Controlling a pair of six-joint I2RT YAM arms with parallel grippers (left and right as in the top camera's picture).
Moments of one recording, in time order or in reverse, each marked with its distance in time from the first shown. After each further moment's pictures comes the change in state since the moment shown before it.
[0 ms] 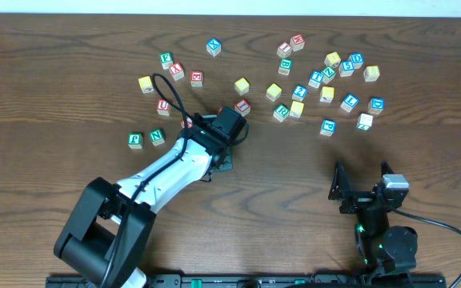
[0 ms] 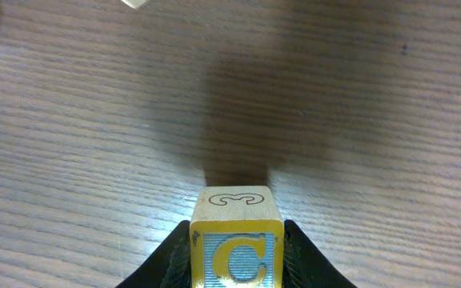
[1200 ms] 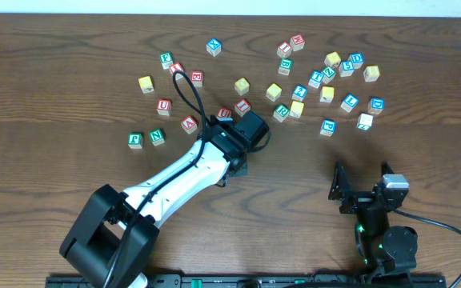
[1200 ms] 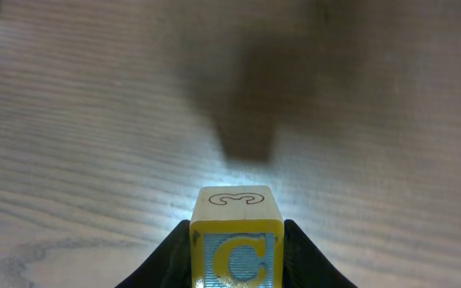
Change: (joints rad) left arm -0.122 0.000 0.119 -0.167 -0.047 -0.117; right arm 0.000 0.000 0.000 0.000 0.000 0.000
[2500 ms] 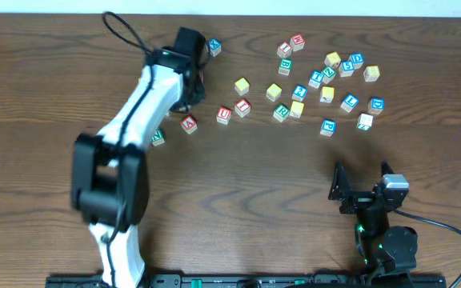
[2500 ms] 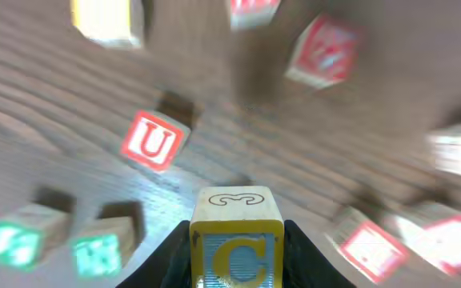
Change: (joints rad) left arm 0.434 0.250 0.505 -0.097 0.070 0.226; right arm 0.000 0.000 0.000 0.000 0.000 0.000
